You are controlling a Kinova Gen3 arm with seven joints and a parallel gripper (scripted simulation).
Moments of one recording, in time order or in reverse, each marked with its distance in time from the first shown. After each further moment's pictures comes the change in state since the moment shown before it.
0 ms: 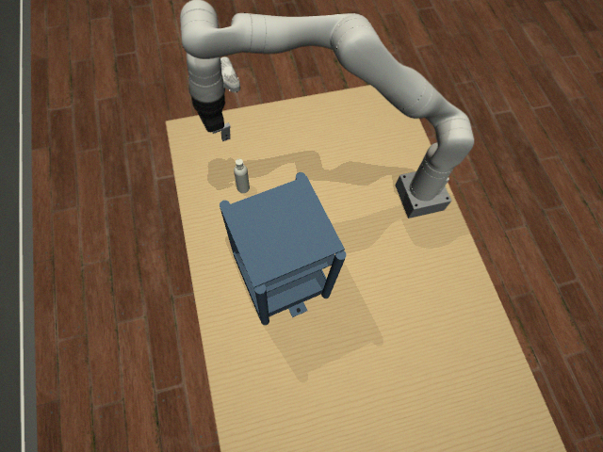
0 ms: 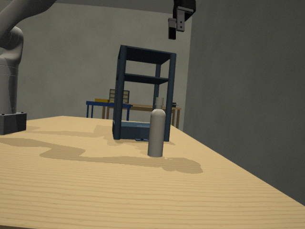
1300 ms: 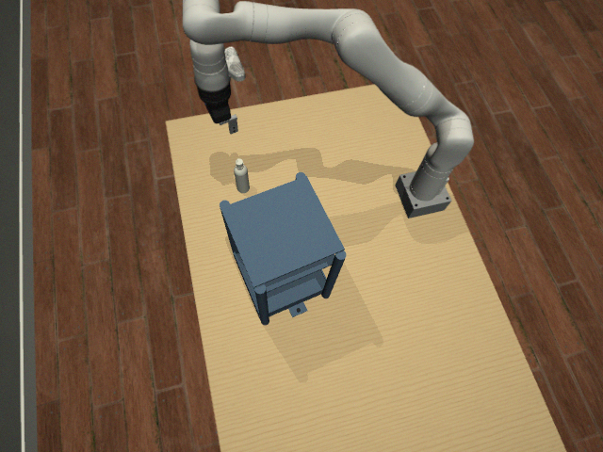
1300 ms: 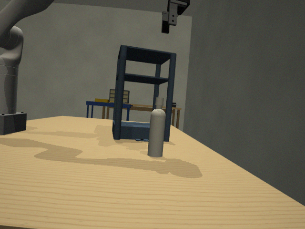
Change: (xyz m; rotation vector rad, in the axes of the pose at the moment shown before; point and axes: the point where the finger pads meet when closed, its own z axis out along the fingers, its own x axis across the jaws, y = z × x) arm -0.005 -0.025 -0.012 0.035 0.047 0.037
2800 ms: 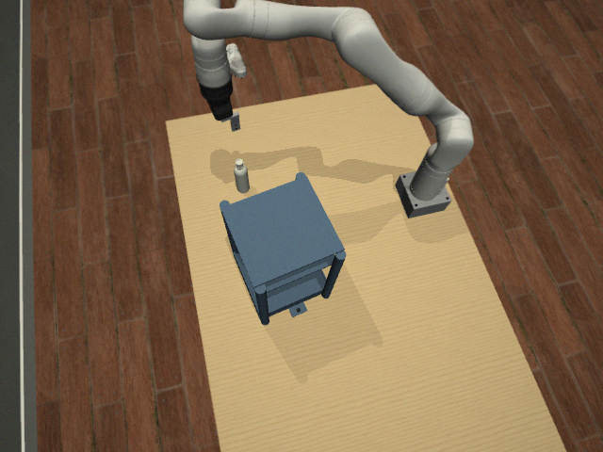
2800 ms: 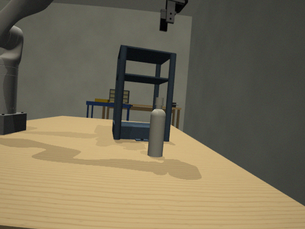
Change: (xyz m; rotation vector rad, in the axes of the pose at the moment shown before) arm -0.002 -0.007 -0.004 0.008 0.014 0.012
